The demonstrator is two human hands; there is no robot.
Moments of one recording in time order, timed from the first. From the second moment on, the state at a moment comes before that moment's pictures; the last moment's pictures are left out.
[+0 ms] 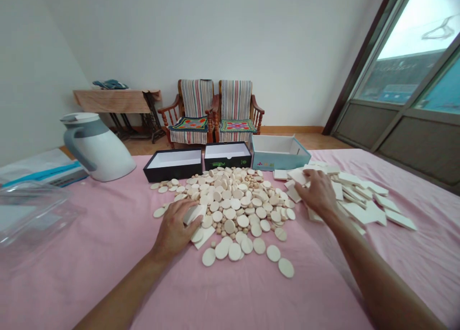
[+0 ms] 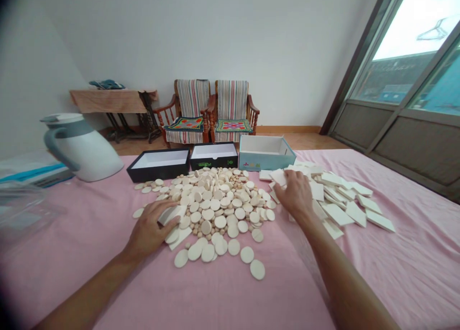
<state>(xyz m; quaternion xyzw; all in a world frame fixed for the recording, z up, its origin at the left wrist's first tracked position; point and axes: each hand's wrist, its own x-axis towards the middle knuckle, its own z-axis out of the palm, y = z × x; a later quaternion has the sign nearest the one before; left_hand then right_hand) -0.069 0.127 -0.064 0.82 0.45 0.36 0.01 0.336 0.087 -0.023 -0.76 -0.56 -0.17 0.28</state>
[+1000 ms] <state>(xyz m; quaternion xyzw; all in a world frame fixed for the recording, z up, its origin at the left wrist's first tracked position) -0.076 0.131 -0.059 0.72 0.51 0.48 0.05 0.087 0.106 -0.025 -0.53 -0.83 0.04 0.17</state>
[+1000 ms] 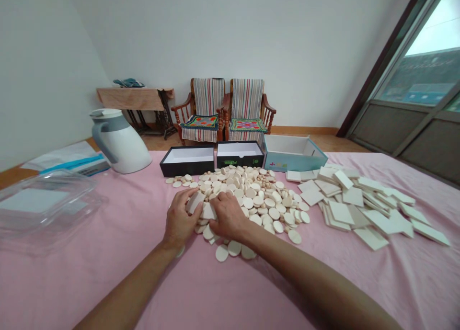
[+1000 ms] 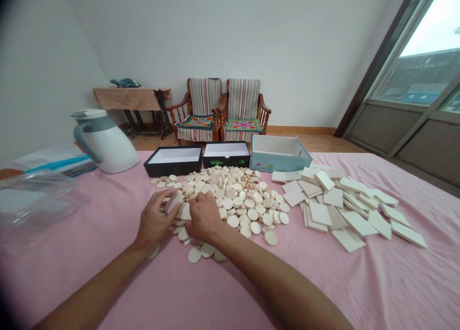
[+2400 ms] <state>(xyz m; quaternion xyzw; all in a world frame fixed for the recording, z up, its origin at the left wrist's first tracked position) -0.055 0.094 -0.038 0.68 0.40 0.54 0.31 0.091 0.080 -0.020 -0.48 -0.70 0.35 0.39</state>
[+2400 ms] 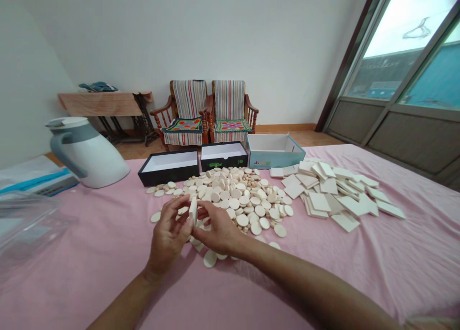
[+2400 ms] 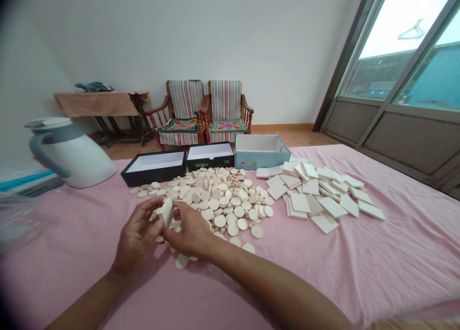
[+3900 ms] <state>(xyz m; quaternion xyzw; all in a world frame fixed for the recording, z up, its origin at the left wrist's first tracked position) -0.119 0.140 -0.037 0.82 0.50 0.28 0.05 0.107 0.087 -0.012 -0.41 -0.91 0.05 0.06</state>
